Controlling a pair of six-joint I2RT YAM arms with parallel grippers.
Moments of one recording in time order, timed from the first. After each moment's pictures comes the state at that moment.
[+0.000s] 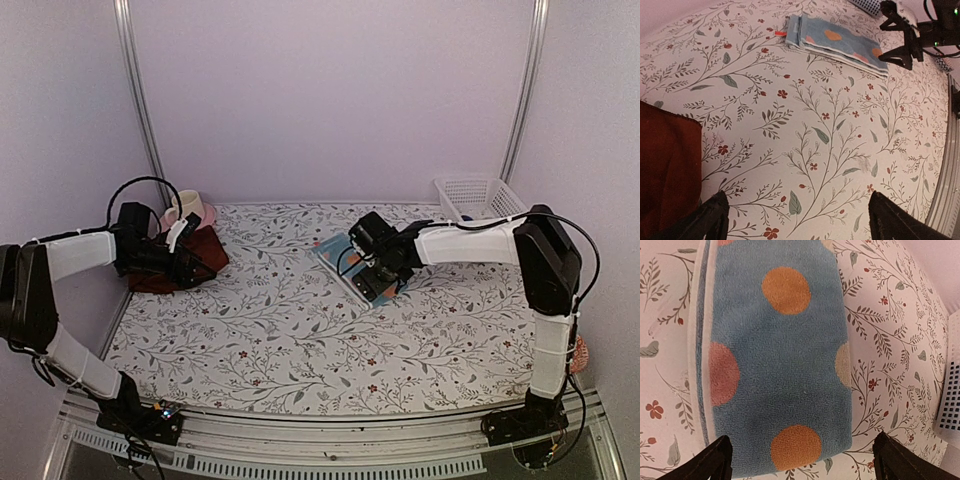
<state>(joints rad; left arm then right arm) 0.02 1.46 0.89 -0.41 0.77 0.49 0.79 2.01 1.45 -0.52 0.45 0.04</state>
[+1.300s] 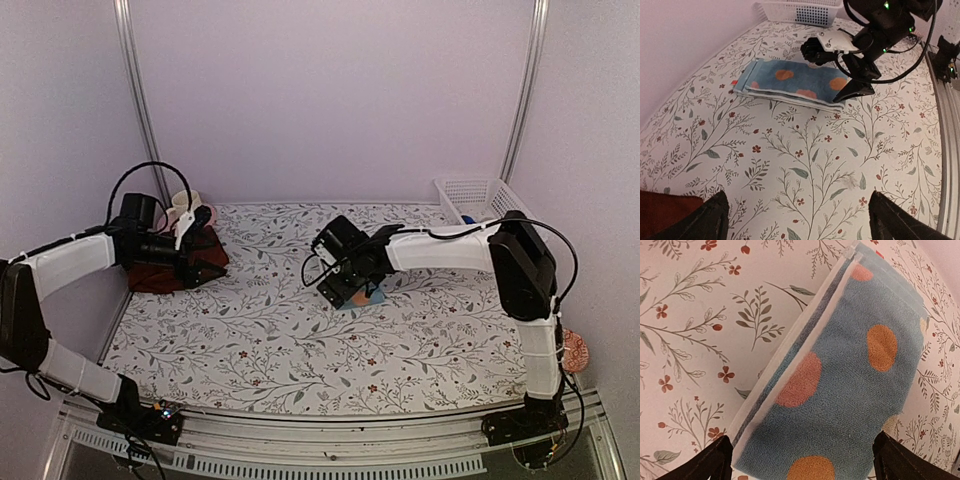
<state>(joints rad) -0.06 1.35 0.89 -0.37 0.88 0.68 0.91 2.18 1.66 -0.54 0.34 -0.01</state>
